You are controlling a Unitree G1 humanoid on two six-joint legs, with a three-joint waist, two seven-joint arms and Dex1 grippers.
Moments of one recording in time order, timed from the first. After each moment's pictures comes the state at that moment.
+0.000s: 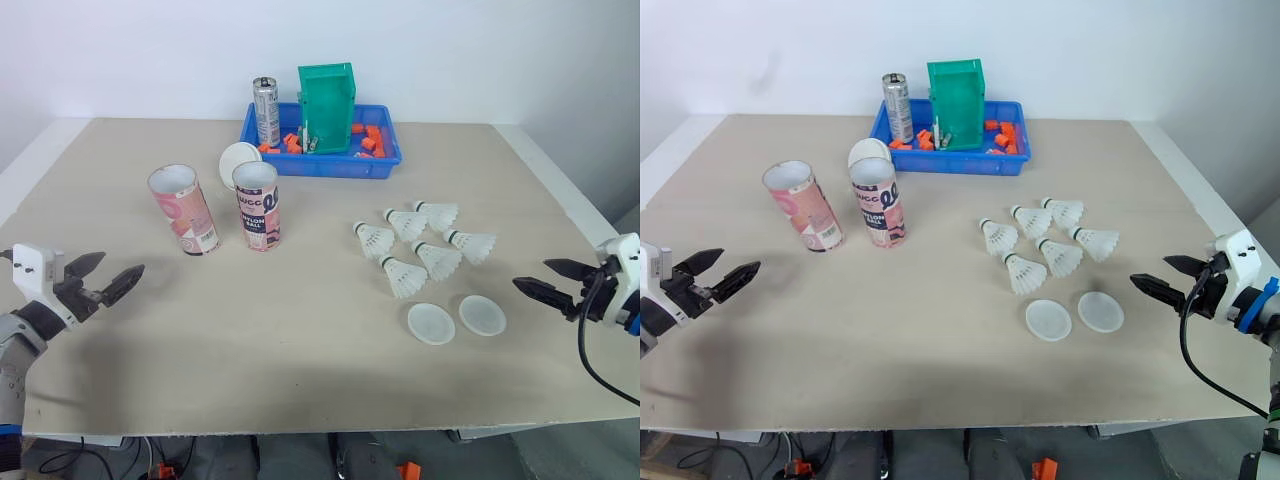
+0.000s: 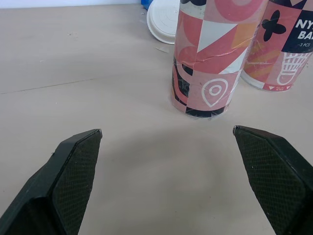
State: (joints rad) left arm -0.09 0.71 0.49 0.14 -0.54 0.28 -0.81; right arm -0.33 -0.97 -0.35 0.59 0.36 0.21 1.13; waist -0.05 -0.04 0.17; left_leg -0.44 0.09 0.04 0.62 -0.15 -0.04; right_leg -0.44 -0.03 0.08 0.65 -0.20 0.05
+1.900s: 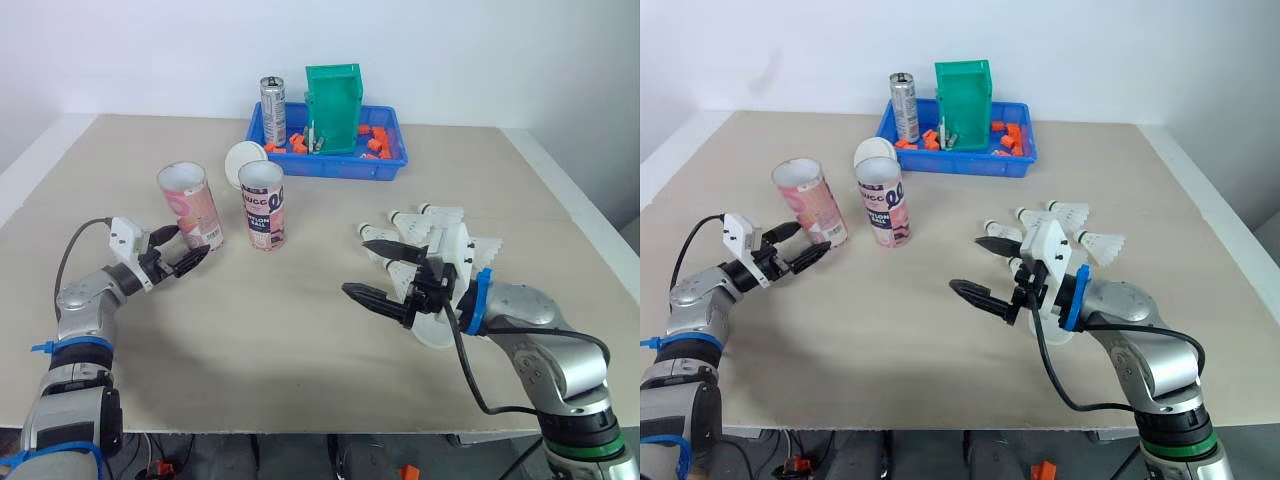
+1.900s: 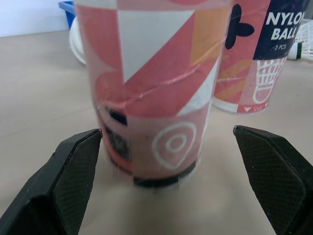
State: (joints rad) left arm -0.66 0.56 0.25 0.97 -0.32 -0.27 -1.08; right arm -0.26 -0.58 -0.02 -0.47 0.57 0.51 0.82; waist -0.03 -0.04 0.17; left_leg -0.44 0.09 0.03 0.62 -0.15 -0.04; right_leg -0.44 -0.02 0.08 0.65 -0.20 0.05
